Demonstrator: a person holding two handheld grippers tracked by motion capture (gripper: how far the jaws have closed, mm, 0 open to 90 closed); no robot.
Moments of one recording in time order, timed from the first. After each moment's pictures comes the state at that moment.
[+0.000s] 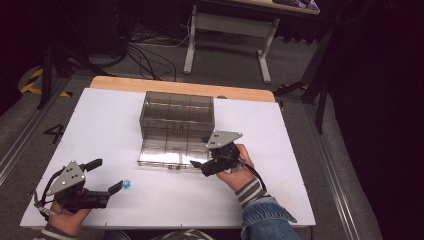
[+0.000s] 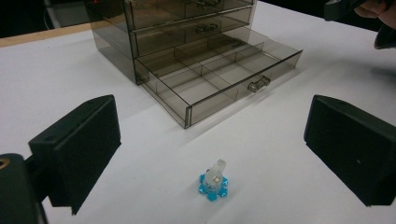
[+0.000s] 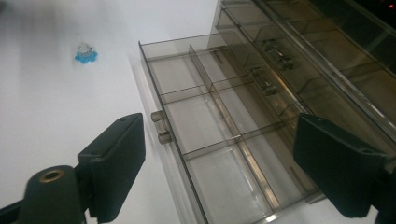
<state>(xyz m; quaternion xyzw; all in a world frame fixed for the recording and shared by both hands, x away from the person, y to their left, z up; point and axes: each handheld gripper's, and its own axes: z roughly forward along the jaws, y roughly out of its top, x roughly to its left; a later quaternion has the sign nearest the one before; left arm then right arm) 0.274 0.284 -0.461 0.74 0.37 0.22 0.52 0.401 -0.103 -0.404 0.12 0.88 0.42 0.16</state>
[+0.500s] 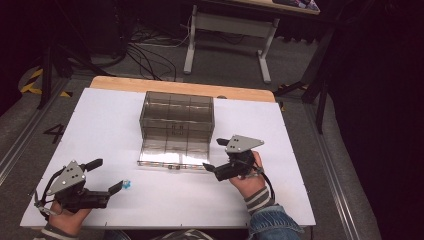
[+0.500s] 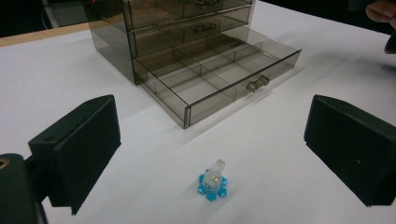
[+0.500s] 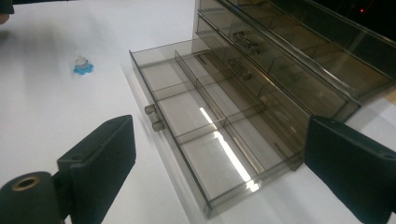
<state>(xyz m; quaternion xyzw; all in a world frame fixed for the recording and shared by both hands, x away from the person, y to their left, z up) 0.274 0.284 -0.461 0.74 0.37 0.22 0.52 0.390 -0.144 -0.410 0.17 0.85 0.47 0.16</state>
